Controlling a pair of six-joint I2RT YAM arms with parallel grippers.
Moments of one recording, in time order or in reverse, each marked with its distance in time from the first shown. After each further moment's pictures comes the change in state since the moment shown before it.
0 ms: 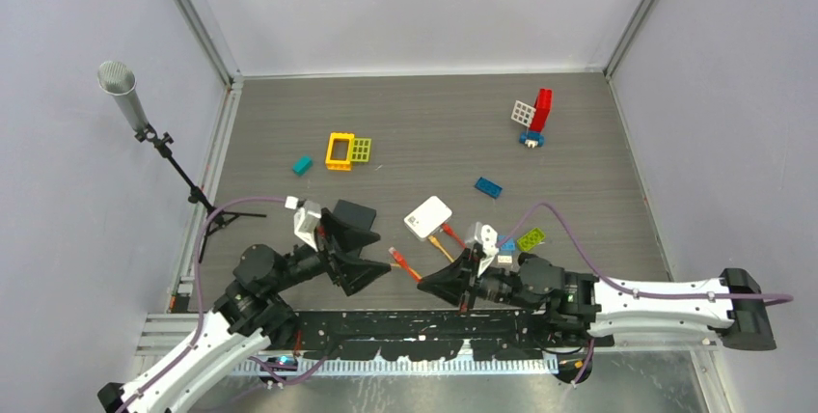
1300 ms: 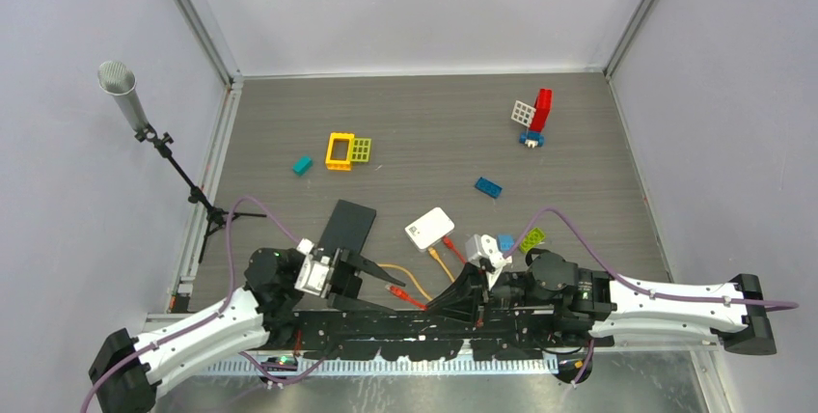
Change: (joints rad) left arm -0.133 0.368 -0.108 0.873 0.623 0.406; right arm -0.028 -0.114 0.078 -0.140 -0.344 -0.046
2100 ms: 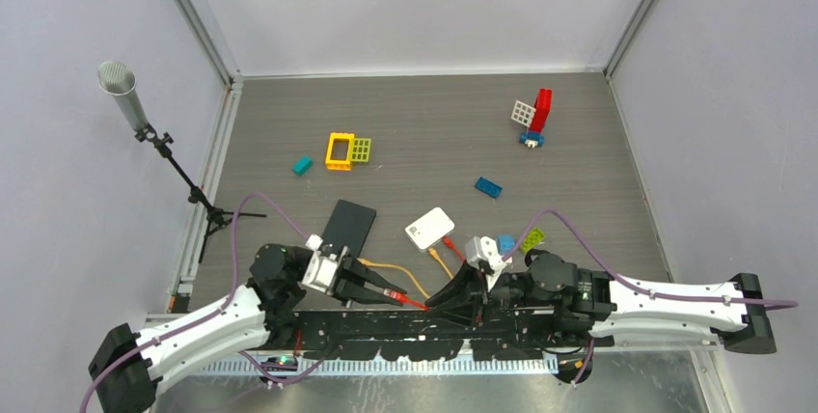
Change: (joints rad) left arm -0.009 0.044 0.018 -0.020 0.016 0.009; right arm 0.000 0.002 -0.001 -0.005 0.010 -0.015
